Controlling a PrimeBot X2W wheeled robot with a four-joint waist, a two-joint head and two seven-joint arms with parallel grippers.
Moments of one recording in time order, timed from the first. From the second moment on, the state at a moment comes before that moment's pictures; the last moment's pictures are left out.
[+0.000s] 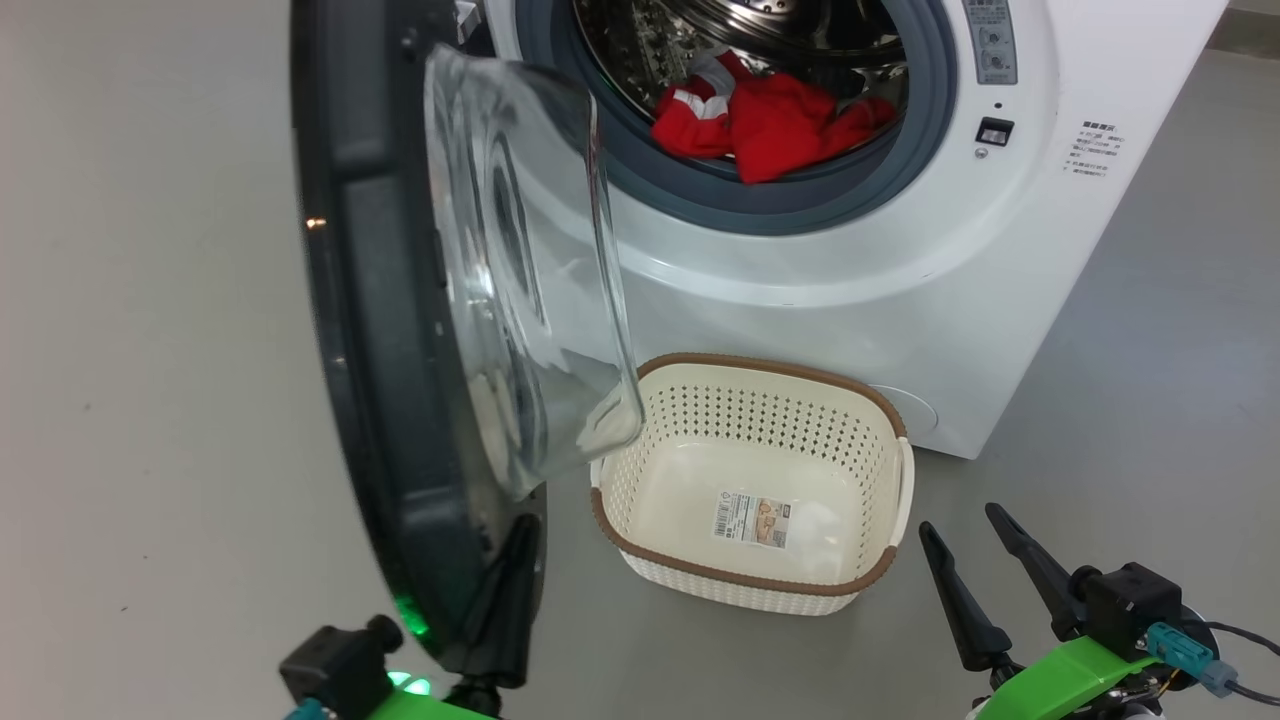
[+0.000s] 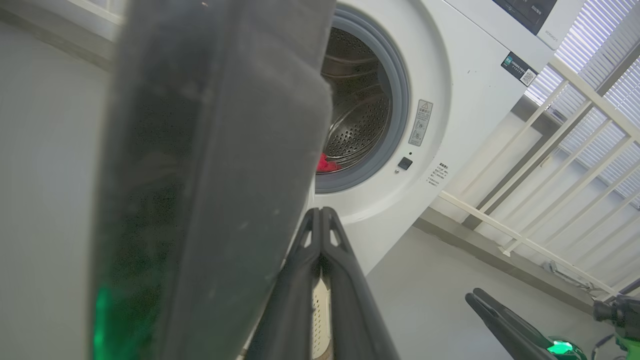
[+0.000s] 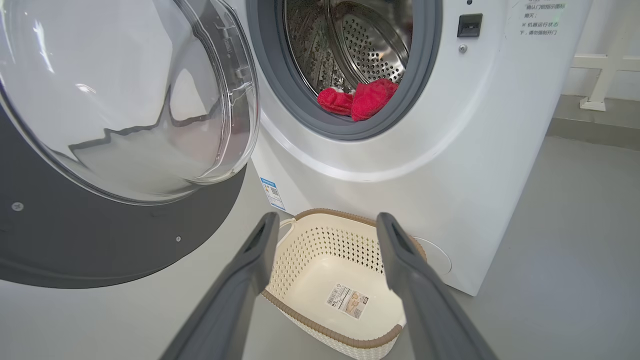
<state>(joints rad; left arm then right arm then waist) -0.09 0.04 -0.36 0.11 -0.62 0.00 -0.26 -0.05 -0.18 0.18 0.32 0.40 0.13 -0.25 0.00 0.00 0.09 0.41</state>
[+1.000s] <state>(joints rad) -0.09 0.05 0.11 0.15 -0.46 -0.01 -0.26 -0.05 -0.18 0.20 0.32 0.40 0.13 -0.25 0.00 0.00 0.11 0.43</state>
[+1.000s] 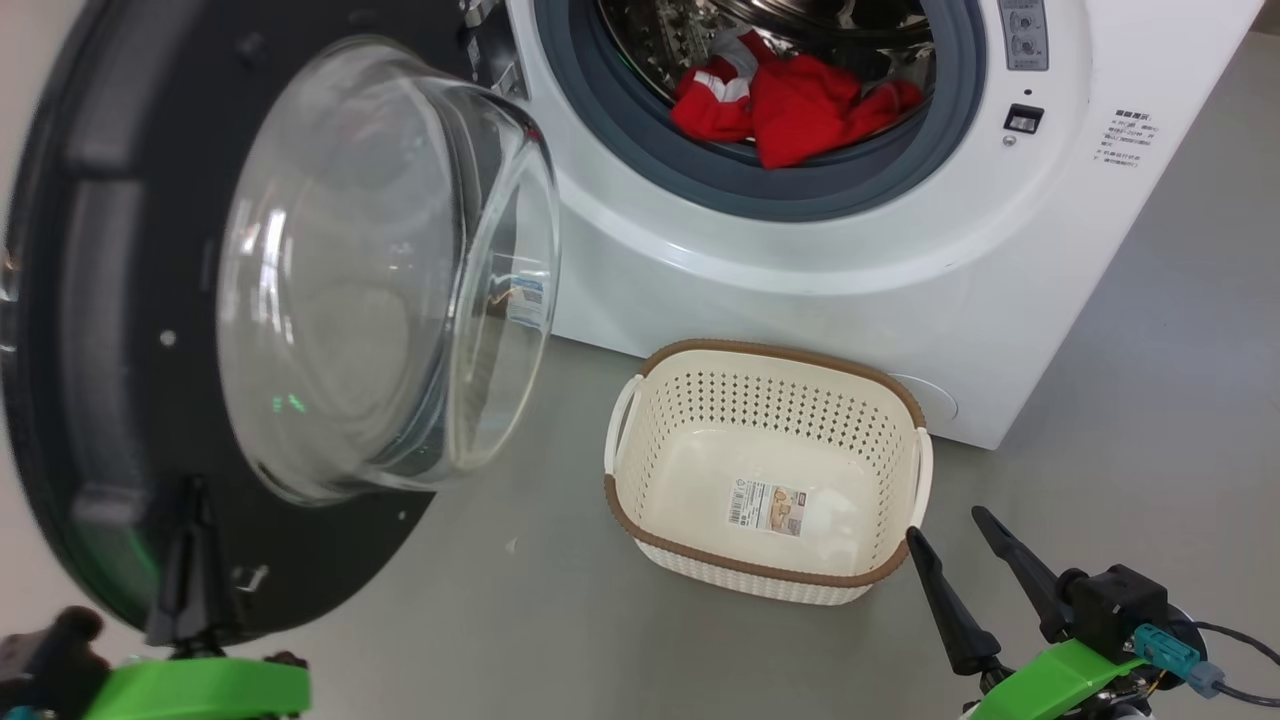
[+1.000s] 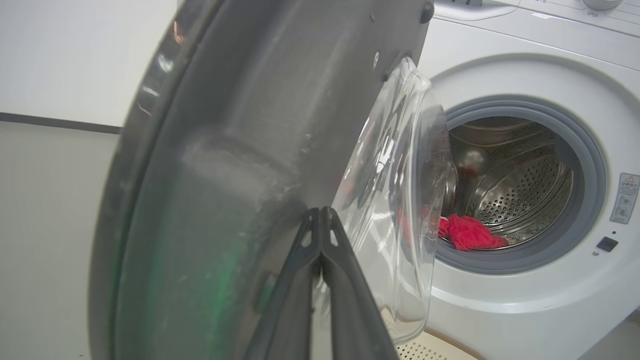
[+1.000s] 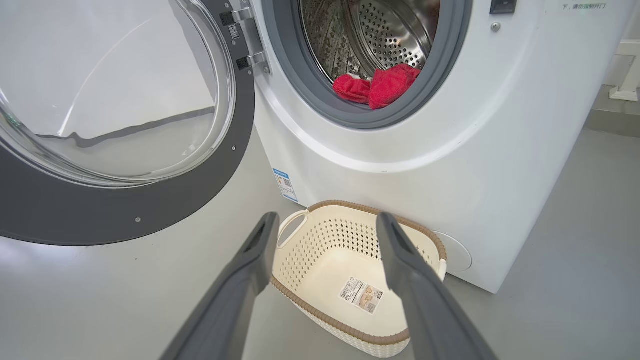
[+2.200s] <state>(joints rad) -0.46 0.17 0.54 0.60 -0.29 -0.12 -0.26 -0.11 -0.22 0.21 0.32 0.40 0.13 -0.26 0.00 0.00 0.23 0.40</state>
